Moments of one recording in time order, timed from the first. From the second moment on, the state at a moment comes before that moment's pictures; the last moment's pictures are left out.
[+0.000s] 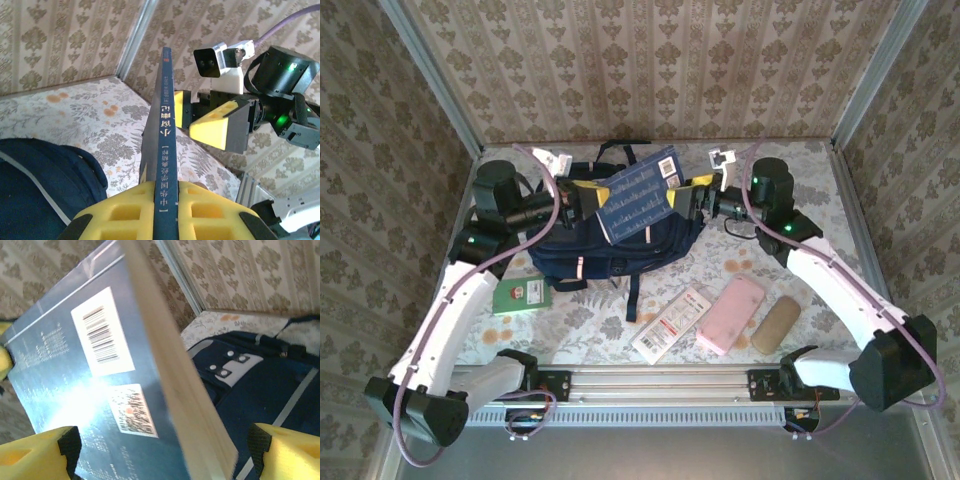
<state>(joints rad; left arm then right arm) -0.36 1.05 1.16 -0.31 0.82 -0.30 0.38 1.24 1.05 0.01 -0.60 0.36</state>
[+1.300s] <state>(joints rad) -0.38 1.03 1.11 -0.26 1.05 -0.12 0.38 1.16 0.89 0.29 -0.95 0.32</state>
